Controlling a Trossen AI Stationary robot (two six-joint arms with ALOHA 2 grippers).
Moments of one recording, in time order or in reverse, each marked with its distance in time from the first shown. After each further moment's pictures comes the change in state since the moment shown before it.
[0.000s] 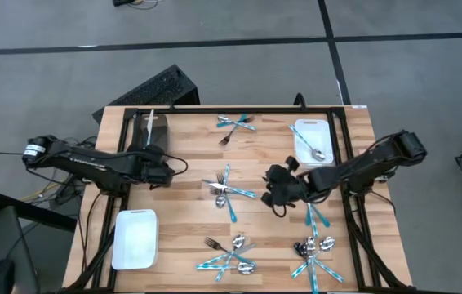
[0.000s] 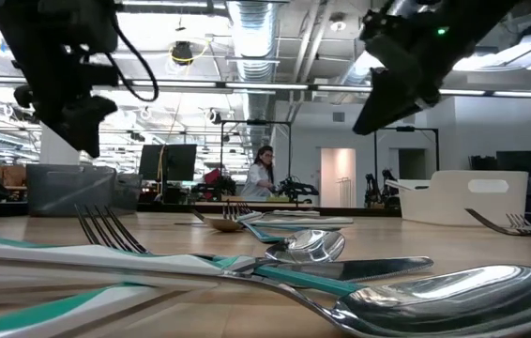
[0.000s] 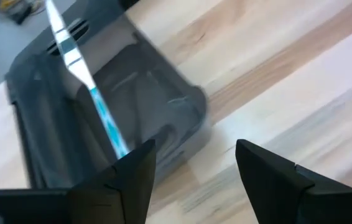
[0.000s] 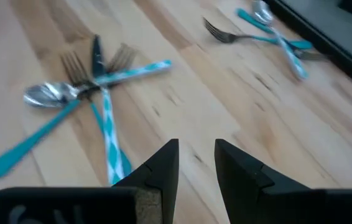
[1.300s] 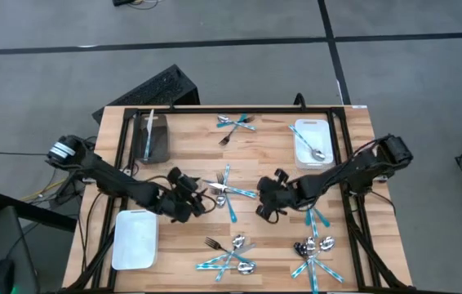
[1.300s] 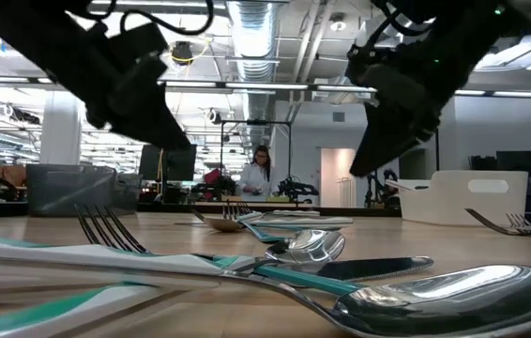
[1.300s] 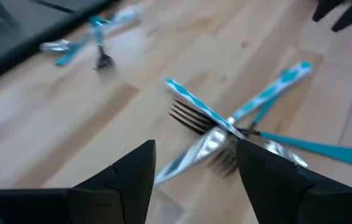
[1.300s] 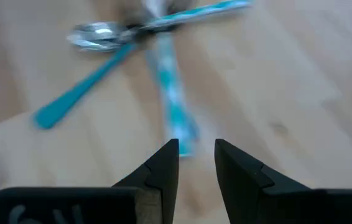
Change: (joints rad) left arm -0.311 0.396 0.000 0.931 -0.128 0.319; right arm 0.011 0.184 -0.001 0.192 -0.244 -0.009
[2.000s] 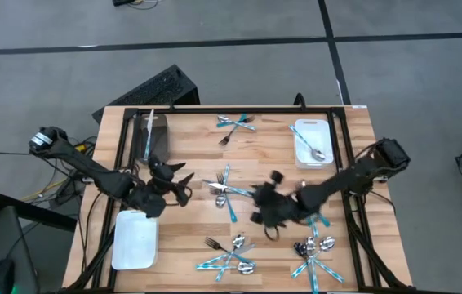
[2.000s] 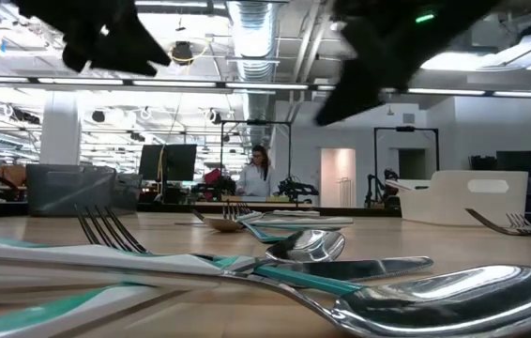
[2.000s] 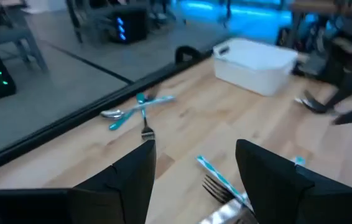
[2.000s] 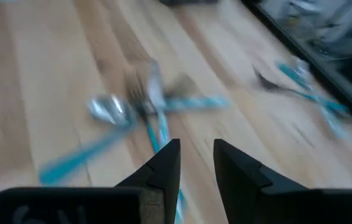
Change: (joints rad) left arm -0.088 -0.364 -0.041 -0.106 -0.290 0.001; right arm 0.120 0.019 0.115 -0.068 0.394 -0.133
